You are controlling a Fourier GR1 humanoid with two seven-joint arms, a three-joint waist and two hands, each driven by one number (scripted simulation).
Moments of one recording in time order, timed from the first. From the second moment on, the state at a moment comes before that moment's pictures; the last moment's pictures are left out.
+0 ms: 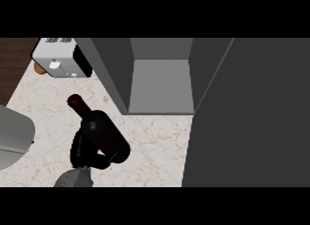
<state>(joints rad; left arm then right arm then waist) -0.15 0.01 0.03 -0.95 0.40 -0.25 -0.59 -0.08 -0.05 0.08 -2.45 -0.12 0.12 0.58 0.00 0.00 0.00</state>
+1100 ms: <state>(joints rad) -0.14 0.00 -0.44 -1.17 0.71 0.26 -0.53 -0.09 -0.06 0.05 -2.43 -0.16 0.14 0.59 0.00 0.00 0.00</state>
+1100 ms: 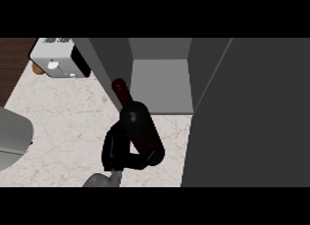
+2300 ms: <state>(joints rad) -0.60 0.00 -0.52 -0.70 1.06 0.30 -0.73 -0.09 -0.04 0.06 -2.41 -0.18 0.15 0.55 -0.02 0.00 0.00</state>
